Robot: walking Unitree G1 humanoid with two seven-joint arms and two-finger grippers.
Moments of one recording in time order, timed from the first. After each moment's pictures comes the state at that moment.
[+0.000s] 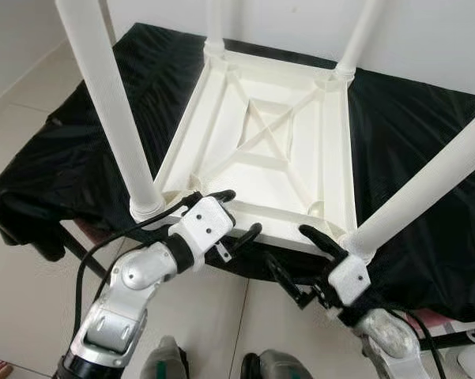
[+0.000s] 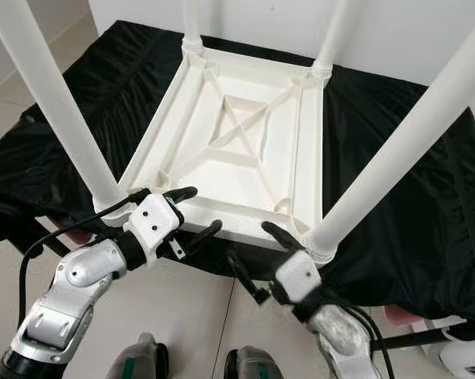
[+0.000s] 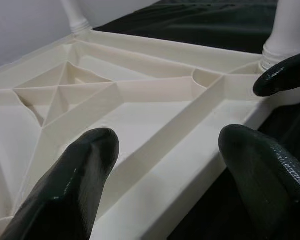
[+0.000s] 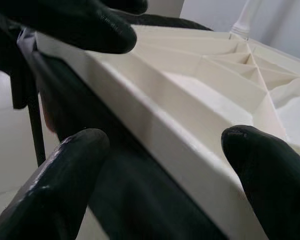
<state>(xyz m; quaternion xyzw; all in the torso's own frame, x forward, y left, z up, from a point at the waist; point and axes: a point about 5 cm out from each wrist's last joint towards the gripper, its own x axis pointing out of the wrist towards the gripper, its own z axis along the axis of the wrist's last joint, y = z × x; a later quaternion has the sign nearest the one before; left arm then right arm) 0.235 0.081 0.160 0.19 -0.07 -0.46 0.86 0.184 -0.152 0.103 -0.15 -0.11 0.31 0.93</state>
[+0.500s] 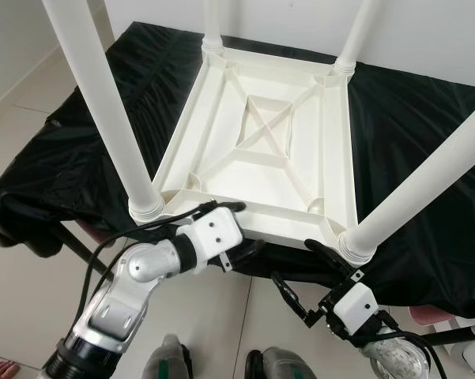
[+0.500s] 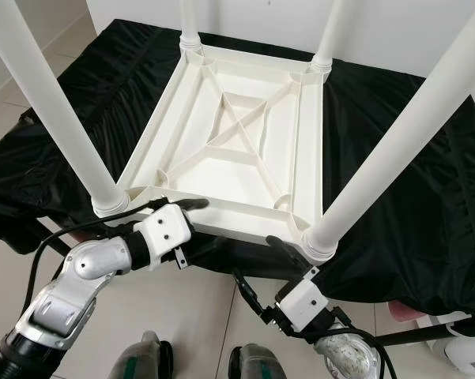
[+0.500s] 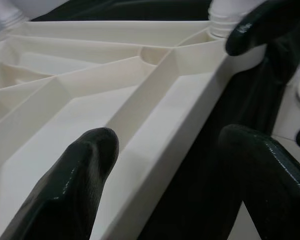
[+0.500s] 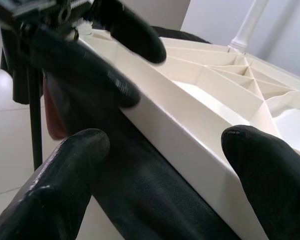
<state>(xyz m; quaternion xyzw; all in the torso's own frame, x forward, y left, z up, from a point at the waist) 0.239 0.067 0.145 0.24 -0.05 -0.54 0.80 0.170 -0.155 0.104 -0.17 -0.14 0.31 0.92</state>
